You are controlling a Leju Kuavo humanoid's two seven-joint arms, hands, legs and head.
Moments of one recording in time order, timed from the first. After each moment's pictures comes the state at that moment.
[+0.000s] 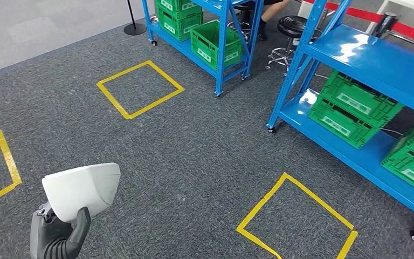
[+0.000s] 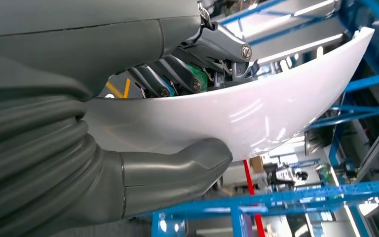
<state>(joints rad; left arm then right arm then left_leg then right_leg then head) 0.25 0.08 -0.26 -1.86 -0.06 -0.05 -0.67 -0.04 0.06 -0.22 -0.17 0.62 0.13 0.07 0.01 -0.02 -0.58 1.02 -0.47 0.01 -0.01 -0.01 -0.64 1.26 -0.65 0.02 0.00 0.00</state>
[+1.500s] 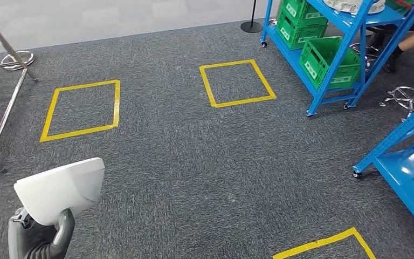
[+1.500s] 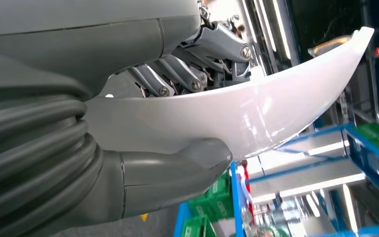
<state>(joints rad) 0.28 0.03 -0.16 -1.94 -0.10 -0.09 -0.70 -0.02 0.06 -0.30 -0.17 0.58 0.14 0.10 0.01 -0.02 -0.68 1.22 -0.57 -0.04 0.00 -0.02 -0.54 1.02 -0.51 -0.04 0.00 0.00</state>
